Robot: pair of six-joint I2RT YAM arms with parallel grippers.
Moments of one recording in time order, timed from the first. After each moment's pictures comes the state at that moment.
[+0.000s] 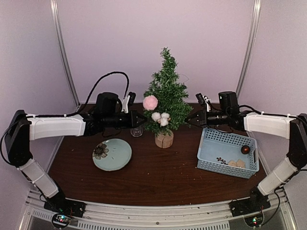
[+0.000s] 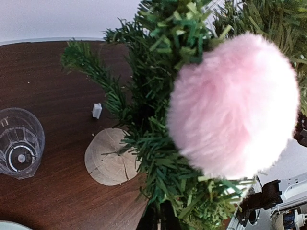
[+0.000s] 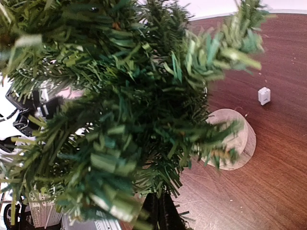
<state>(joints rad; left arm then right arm) -0.71 1.59 1.06 0.15 0.29 -0.58 0.39 1.51 0.97 0.06 -0.79 0.51</state>
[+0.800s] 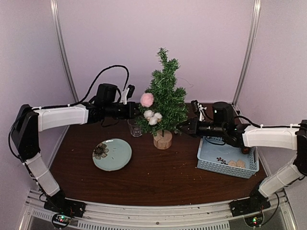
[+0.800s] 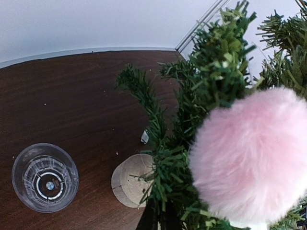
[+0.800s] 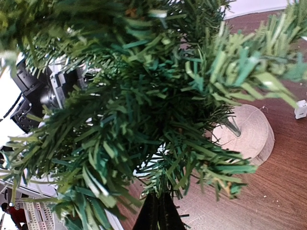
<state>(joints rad) -0.60 1.70 1.23 0.03 0.38 -0.45 0.63 1.39 0.79 0.28 -0.45 0.74</state>
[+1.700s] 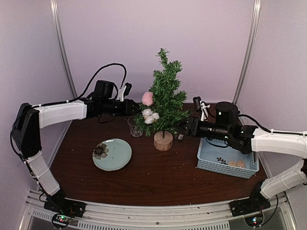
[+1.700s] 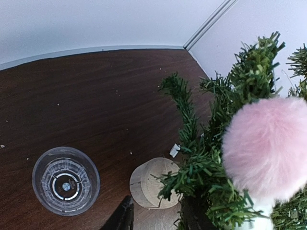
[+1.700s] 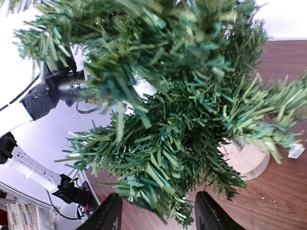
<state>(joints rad) -0.54 1.74 1.30 -0.06 0.43 -0.40 0.77 1.26 0.79 0.21 -0.21 0.69</state>
